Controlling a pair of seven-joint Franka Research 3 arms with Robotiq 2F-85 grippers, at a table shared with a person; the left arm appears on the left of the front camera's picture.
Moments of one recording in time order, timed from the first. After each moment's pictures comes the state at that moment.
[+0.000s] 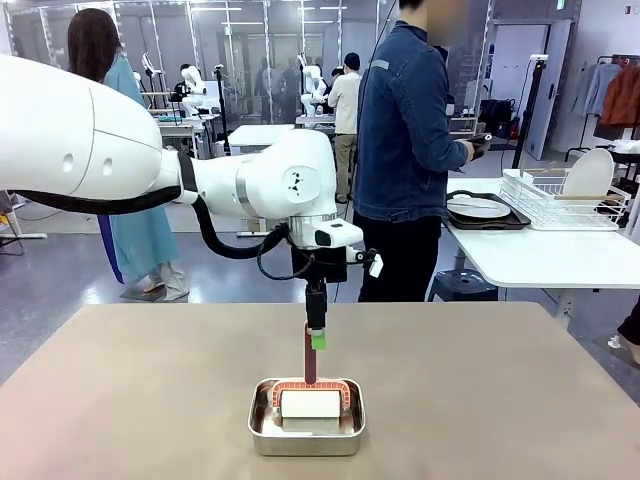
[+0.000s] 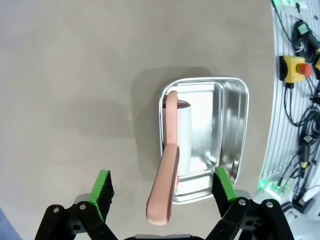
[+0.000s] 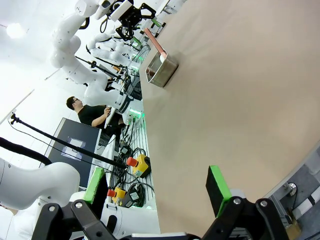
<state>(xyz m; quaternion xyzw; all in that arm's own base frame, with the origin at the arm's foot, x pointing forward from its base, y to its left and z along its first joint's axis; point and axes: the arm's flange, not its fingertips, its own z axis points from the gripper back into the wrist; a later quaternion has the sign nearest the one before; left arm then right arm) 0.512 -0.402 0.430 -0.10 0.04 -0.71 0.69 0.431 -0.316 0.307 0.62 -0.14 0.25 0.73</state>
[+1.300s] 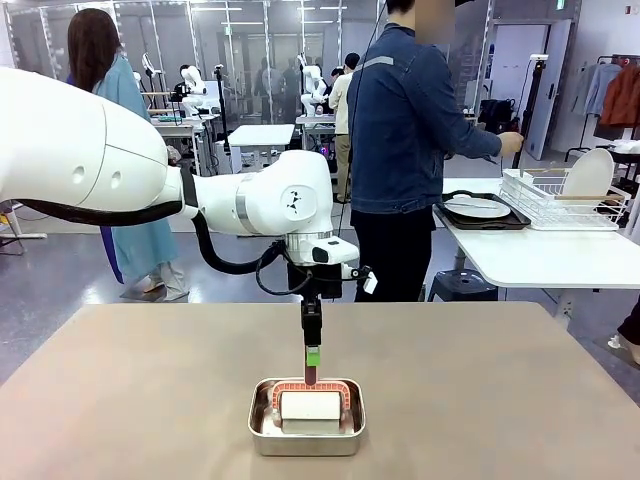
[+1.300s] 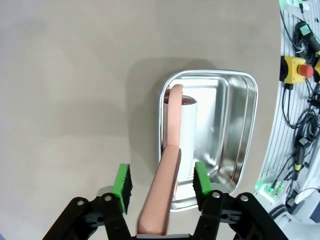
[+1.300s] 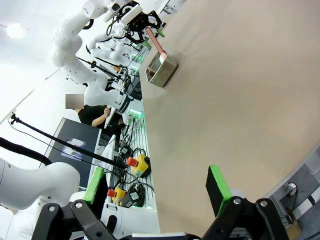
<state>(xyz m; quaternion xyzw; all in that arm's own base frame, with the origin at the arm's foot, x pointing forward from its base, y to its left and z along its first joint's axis) 0.513 -0.395 0.401 -0.11 0.07 -0.69 0.71 0.431 -0.316 0.307 0.62 -0.14 0.25 0.73</state>
